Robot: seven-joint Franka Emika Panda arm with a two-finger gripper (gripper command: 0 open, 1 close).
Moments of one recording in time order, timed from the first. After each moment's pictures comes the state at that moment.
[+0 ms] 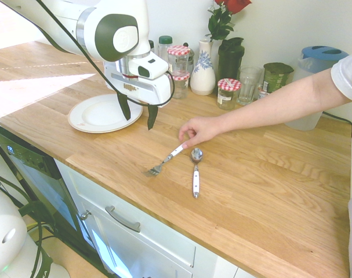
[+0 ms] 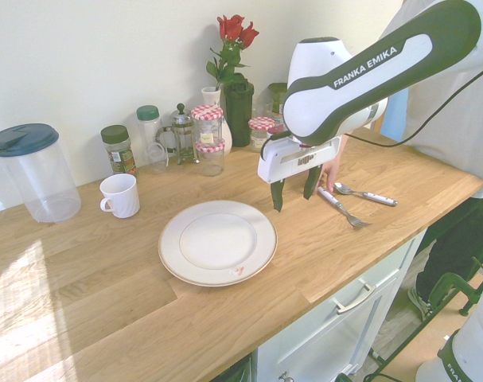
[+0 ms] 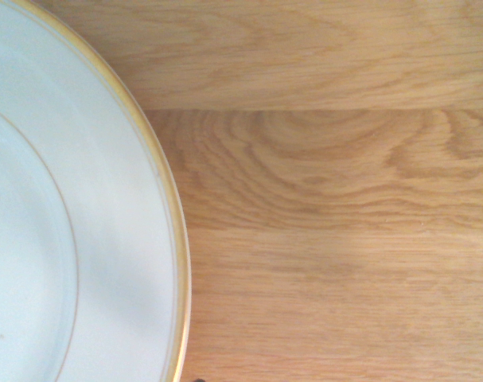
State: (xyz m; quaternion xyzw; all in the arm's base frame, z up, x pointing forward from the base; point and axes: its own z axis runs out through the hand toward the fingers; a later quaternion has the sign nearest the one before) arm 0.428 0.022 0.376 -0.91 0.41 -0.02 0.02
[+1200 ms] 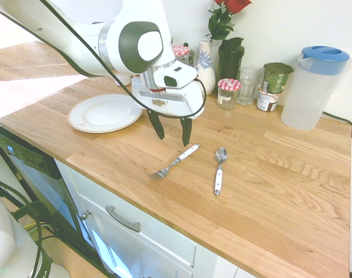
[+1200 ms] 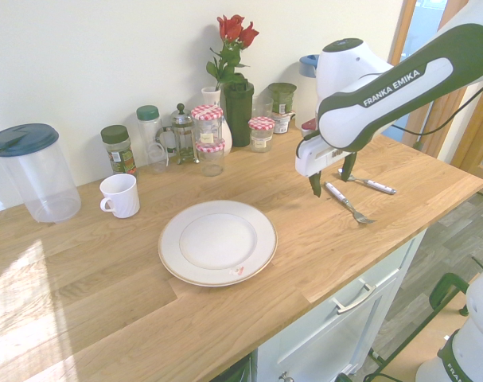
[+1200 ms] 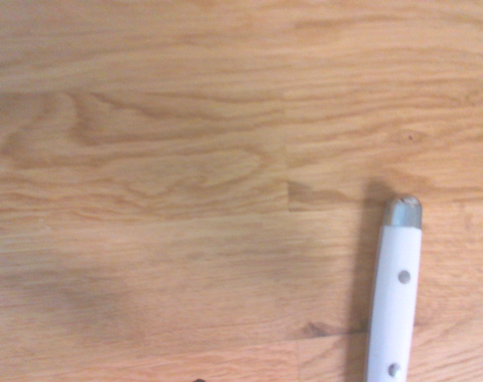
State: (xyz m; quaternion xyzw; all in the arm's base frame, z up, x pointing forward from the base) arm 0.412 -0.072 0.366 -0.89 0.44 -0.08 -0.09
